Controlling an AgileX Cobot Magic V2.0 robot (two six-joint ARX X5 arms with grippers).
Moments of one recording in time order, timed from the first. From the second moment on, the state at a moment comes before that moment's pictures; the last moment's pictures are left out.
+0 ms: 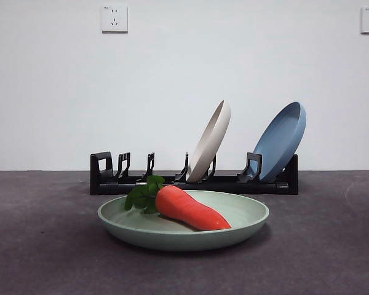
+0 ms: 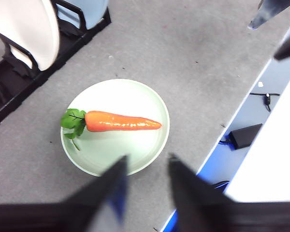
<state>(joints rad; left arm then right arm) -1.08 0.95 1.17 -0.92 -0.20 -0.10 0.69 0.85 1.04 -1.09 -0.21 0.13</state>
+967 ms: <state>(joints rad) -1.07 0.95 1.17 -0.92 -0.23 -0.09 0.69 0.84 1.04 -1.09 -0.21 0.14</state>
